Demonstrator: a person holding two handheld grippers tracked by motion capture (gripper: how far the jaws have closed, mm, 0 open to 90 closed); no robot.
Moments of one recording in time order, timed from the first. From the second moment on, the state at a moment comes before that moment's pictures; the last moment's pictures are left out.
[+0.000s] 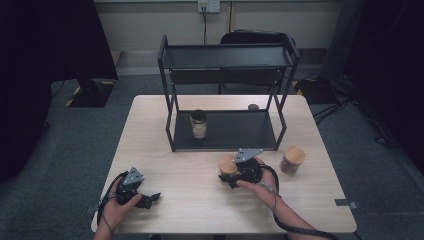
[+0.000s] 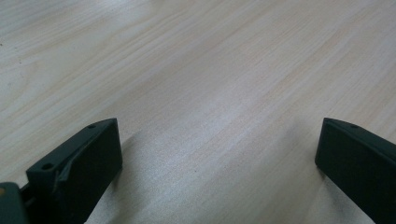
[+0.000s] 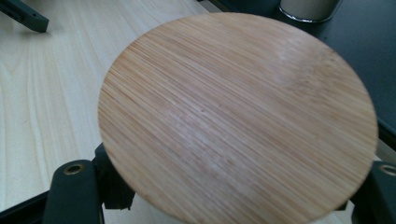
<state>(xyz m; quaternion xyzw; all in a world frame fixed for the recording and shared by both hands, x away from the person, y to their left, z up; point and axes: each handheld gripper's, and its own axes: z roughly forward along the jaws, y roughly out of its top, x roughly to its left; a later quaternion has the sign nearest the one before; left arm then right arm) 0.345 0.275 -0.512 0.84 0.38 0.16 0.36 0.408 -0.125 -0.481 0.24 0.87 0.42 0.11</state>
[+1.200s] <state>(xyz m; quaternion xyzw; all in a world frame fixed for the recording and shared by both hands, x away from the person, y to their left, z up) 0.345 0.275 -0.512 0.84 0.38 0.16 0.36 0.439 -0.121 -0.473 0.27 0.87 0.41 0.11</state>
